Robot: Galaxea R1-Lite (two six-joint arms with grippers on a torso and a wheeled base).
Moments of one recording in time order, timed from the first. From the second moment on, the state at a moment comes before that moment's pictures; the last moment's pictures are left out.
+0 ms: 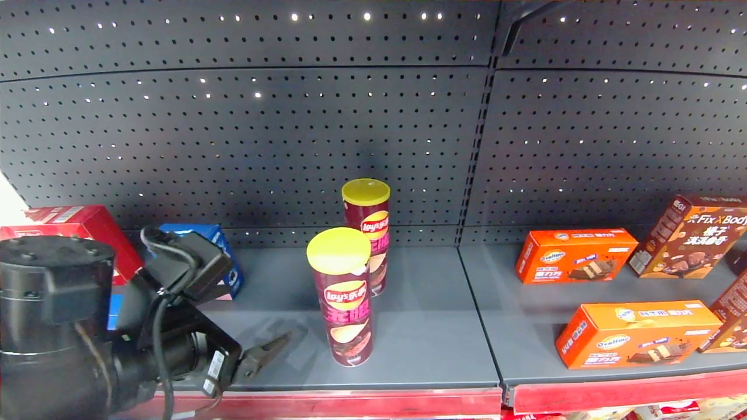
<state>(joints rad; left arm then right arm) -0.51 1.33 -0.55 -0.29 0.11 0.15 0.00 0.00 0.00 0.00 -0.04 0.02</state>
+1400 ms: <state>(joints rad) -0.49 1.60 -0.65 -0.41 0.13 0.15 0.00 0.00 0.00 0.00 -0.04 0.02</state>
